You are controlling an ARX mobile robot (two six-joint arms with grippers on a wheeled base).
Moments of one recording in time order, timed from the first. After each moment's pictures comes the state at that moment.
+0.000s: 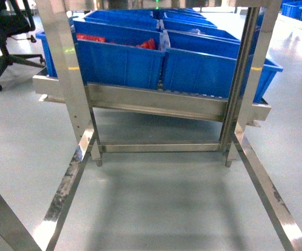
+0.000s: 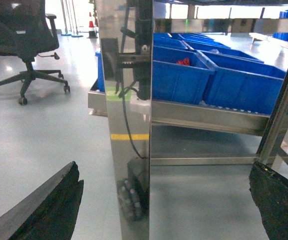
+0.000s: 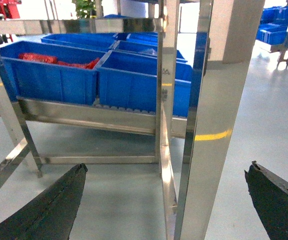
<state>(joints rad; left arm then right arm) 0.00 0.01 0.01 -0.01 0.00 0.00 0.00 0.00 0.01 -0.01 0.00 0.00</state>
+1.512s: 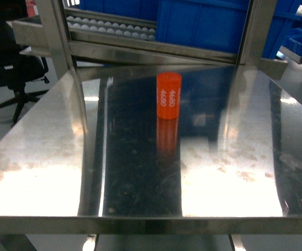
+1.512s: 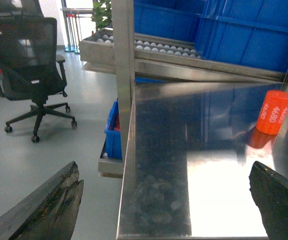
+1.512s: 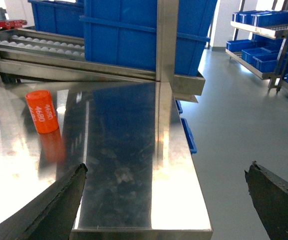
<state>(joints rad) 0.00 0.01 0.01 0.00 0.00 0.00 0.00 0.00 0.01 0.00 0.00 0.00</state>
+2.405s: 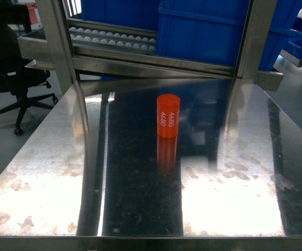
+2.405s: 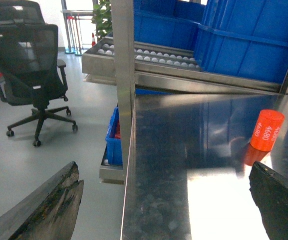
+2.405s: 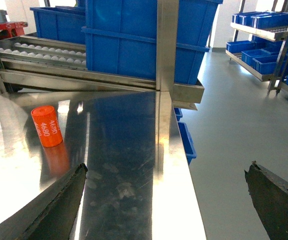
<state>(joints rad) 0.00 0.01 0.01 0.00 0.00 0.00 0.00 0.00 0.01 -0.01 0.00 0.00</state>
